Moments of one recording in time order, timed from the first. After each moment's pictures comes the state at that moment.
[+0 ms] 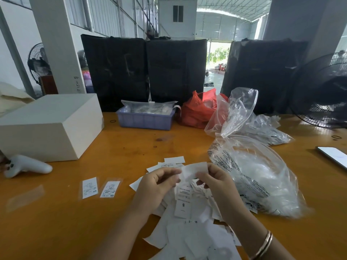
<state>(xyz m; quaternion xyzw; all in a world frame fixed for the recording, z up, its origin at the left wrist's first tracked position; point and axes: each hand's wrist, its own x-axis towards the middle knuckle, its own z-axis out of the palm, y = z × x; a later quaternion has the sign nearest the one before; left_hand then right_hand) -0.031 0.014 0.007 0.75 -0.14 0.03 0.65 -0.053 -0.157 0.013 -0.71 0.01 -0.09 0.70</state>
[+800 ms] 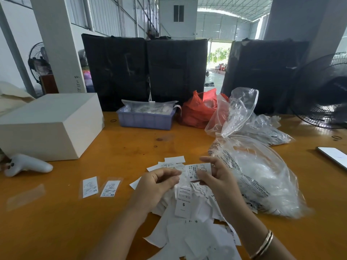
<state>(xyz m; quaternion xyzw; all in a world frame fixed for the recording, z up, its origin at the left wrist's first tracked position) -0.032 0.016 0.011 0.76 -0.11 0.00 0.64 -0.051 -0.158 0.011 -0.69 -0.03 -0.12 0.72</state>
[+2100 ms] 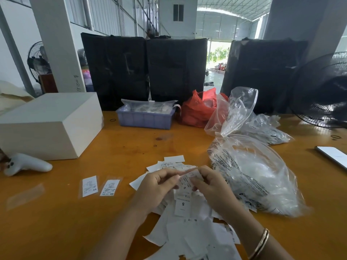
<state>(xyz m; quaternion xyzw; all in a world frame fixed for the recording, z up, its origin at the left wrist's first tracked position) -0.033 0.015 0.010 0.76 -0.16 -0.03 0.63 -0.051 -0.156 0.010 -0.84 -0.09 -0.09 0.53</state>
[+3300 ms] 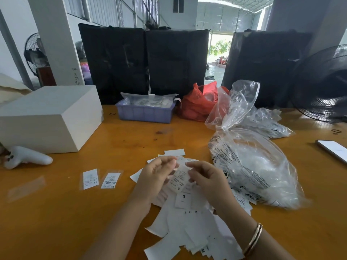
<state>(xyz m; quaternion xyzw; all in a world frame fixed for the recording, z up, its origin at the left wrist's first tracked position) -0.031 0.011 0.006 0.72 -0.08 0.01 0.68 -0.052 -0.145 0.000 -0.77 -0.03 -0.13 0.62</state>
